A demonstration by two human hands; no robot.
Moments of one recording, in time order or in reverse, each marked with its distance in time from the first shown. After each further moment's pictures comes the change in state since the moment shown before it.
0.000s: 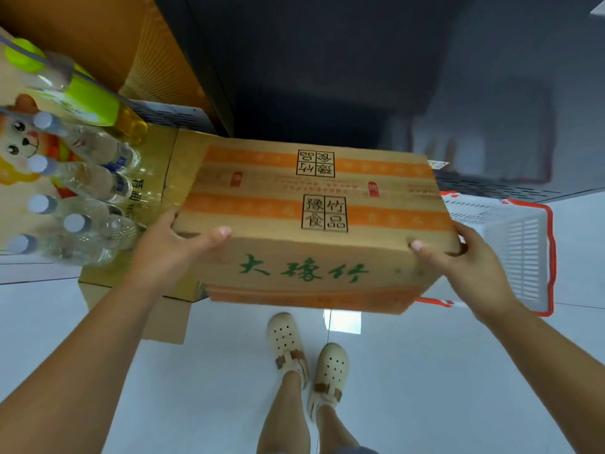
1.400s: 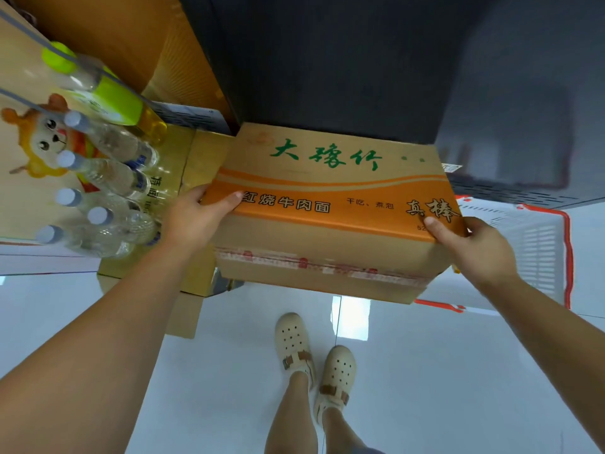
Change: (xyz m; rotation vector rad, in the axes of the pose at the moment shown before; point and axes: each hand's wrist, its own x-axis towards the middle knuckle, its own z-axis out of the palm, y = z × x) left_hand 0.035 0.011 0.008 -0.054 0.065 0.051; right_hand 0.027 -0.010 0.005 -0.292 0.095 0.034
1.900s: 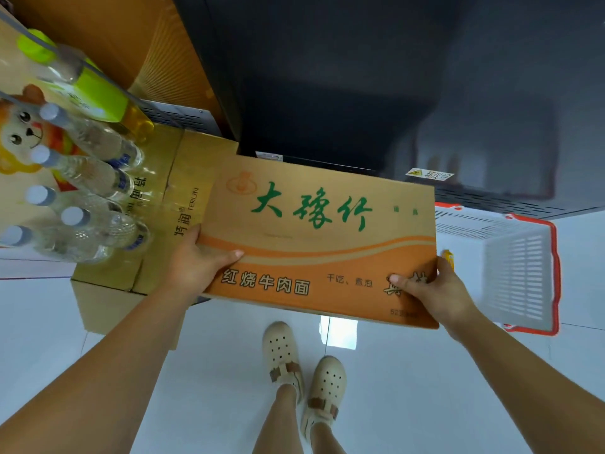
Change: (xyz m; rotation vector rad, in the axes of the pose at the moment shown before) left_hand -0.028 -0.038 0.032 -0.029 -0.094 -0.116; right_hand -0.017 0.038 0.050 0.230 -0.237 0.154
